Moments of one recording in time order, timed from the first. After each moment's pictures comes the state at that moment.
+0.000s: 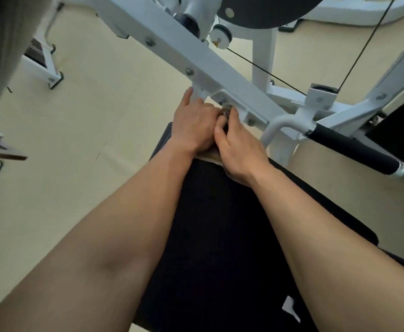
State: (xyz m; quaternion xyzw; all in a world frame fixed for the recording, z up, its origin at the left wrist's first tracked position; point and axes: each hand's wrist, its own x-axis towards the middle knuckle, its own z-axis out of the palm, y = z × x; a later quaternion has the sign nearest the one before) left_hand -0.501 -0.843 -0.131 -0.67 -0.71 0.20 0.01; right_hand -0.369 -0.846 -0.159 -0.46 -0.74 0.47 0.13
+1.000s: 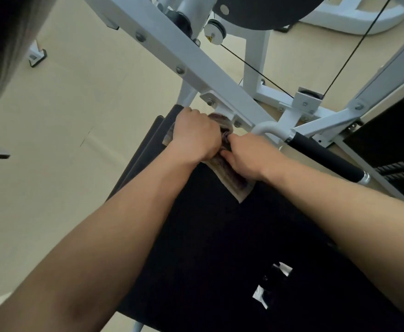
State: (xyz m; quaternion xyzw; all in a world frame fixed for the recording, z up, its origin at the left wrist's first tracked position) left_hand -0.454 -0.840 -0.114 -0.64 -0.69 0.32 -0.02; right_hand -0.321 -0.810 -0.156 -0.33 -0.89 0.31 -0.07
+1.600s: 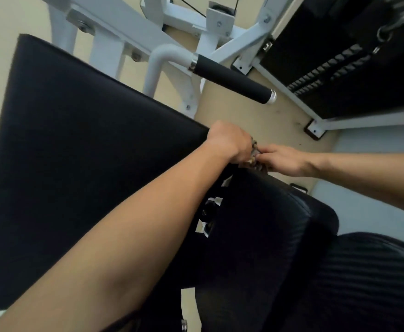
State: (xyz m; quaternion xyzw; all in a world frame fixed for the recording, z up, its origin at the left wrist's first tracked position) left_hand -0.233 -0.854 -0.208 -0.77 -0.48 0.31 -0.27; right_hand -0.077 -0.859 -0.220 -0.50 -0.60 0.57 -0.26
